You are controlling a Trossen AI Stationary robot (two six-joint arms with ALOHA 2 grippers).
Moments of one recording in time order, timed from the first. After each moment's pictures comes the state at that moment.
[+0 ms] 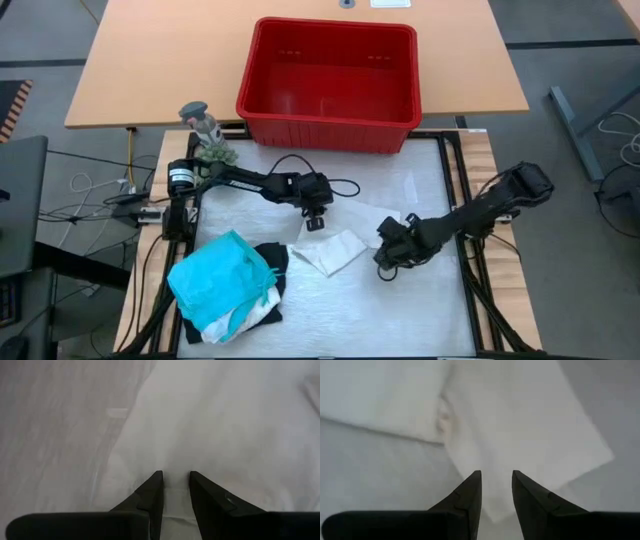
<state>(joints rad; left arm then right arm) 0.20 1.98 1.18 -0.19 -0.04 0.10 0.40 1.46 0.82 -0.75 0.43 1.06</state>
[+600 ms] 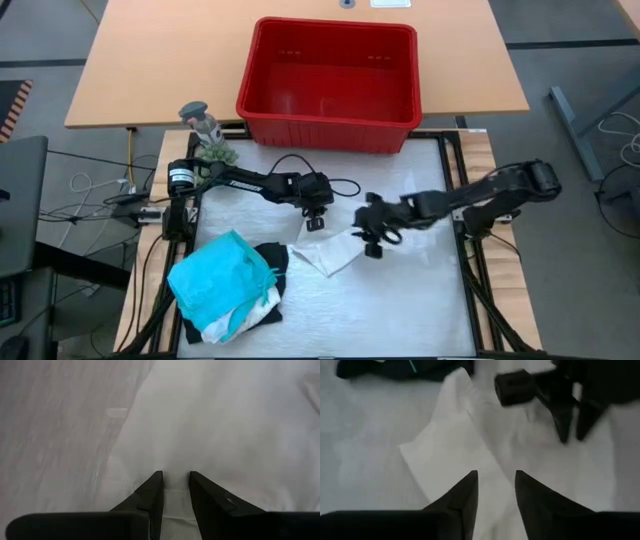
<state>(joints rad) 0.21 1.98 1.18 -0.16 -0.04 0.11 0.09 1.42 0.83 -0.19 0.06 0.13</state>
